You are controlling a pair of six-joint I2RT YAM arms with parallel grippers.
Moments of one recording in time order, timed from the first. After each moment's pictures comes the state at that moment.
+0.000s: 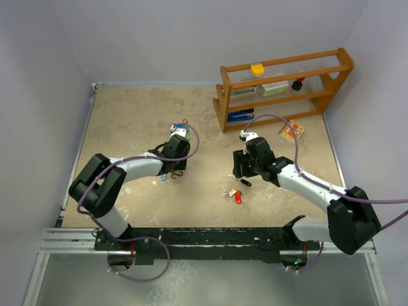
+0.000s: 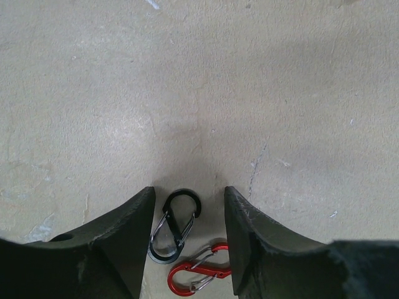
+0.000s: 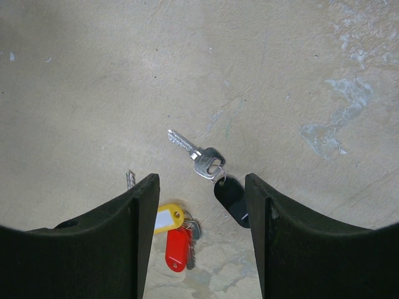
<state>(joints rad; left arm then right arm) -0.62 1.65 0.83 -0.11 -0.32 -0.40 0.56 1.28 0.70 -0.29 0.03 0.32</state>
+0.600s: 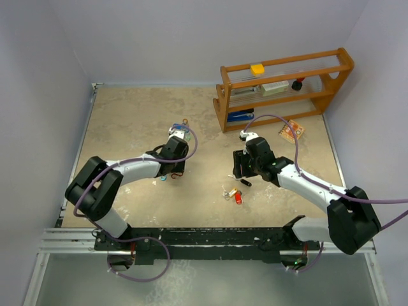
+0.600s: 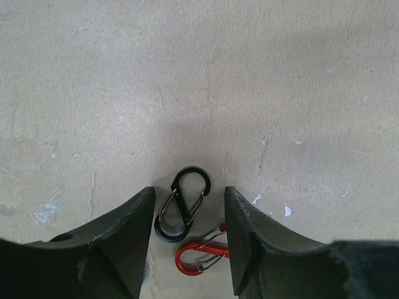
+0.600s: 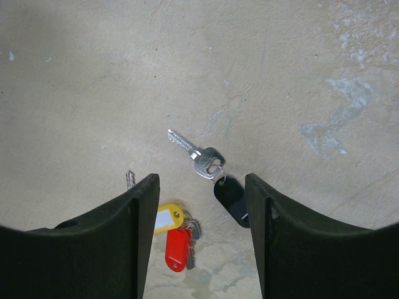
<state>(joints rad) -0.62 1.61 0.81 -0.15 -0.32 -0.41 0.56 1.28 0.70 -0.29 0.03 0.32</state>
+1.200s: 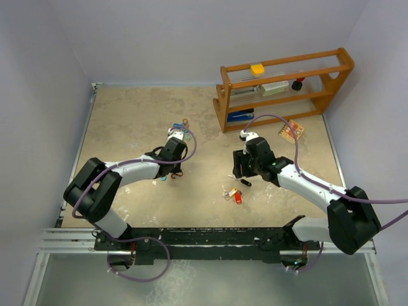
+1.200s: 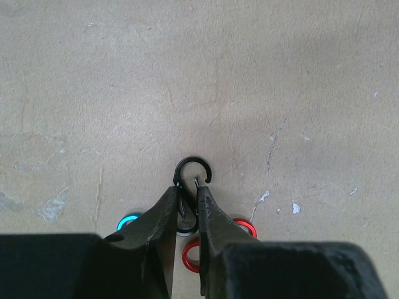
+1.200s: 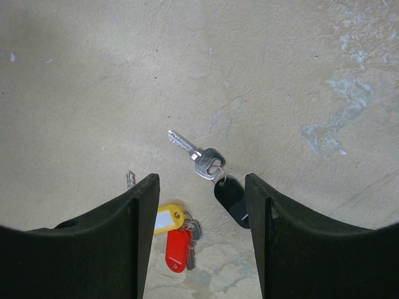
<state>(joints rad) -0.62 1.59 0.78 -0.14 -0.32 -0.41 0.56 1.28 0.70 -0.29 0.03 0.32</state>
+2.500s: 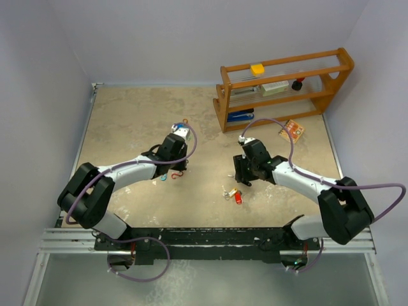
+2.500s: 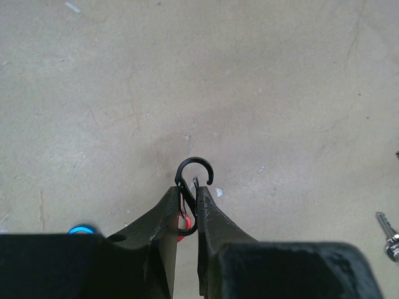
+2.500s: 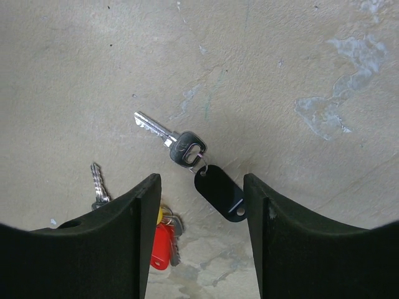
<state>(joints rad) -0.62 1.53 0.79 -0.10 -0.14 -0.38 0.56 1.38 0.70 -0.34 0.06 0.32</state>
